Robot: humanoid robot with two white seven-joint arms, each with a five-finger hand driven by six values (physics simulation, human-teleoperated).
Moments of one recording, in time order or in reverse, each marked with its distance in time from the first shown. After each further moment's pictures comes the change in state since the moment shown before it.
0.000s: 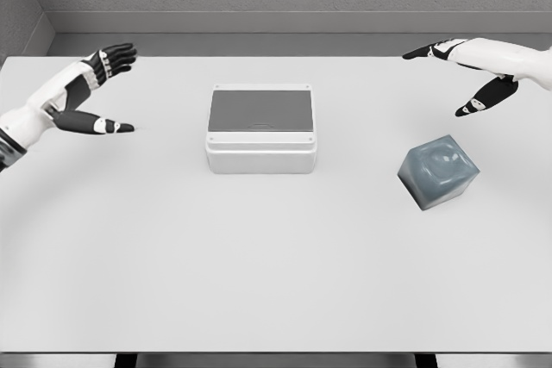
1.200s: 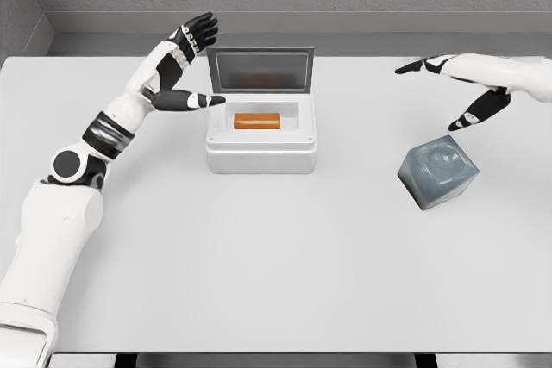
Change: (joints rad) left arm -0.101 -0.456 0.147 0.152 -0.140 -0.063 0.000; right arm -0.012 -0.026 0.090 -0.022 -0.100 0.000 0.000
